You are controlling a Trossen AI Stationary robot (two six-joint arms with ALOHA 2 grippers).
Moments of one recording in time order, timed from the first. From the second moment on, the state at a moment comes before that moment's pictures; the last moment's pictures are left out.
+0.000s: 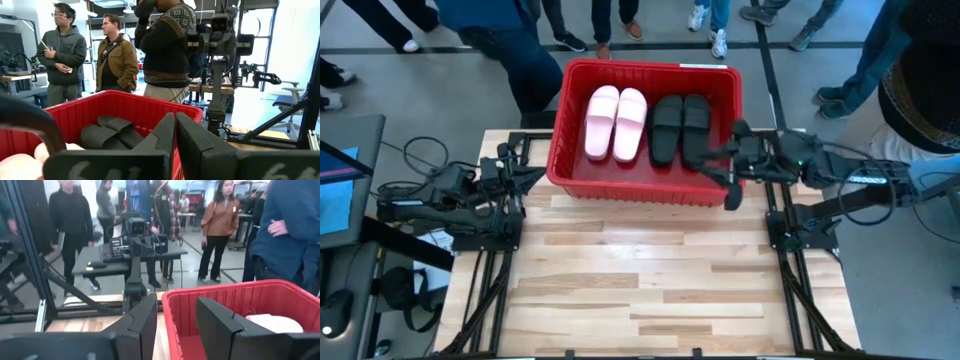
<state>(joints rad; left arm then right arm) -0.07 0.30 0.58 -0.11 -0.38 0.04 0.00 0.98 1.14 -0.21 0.12 -0.05</state>
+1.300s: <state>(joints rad) -0.07 0.30 0.58 -0.29 -0.27 0.00 0.22 0.62 0.73 -0.30 0.37 0.19</state>
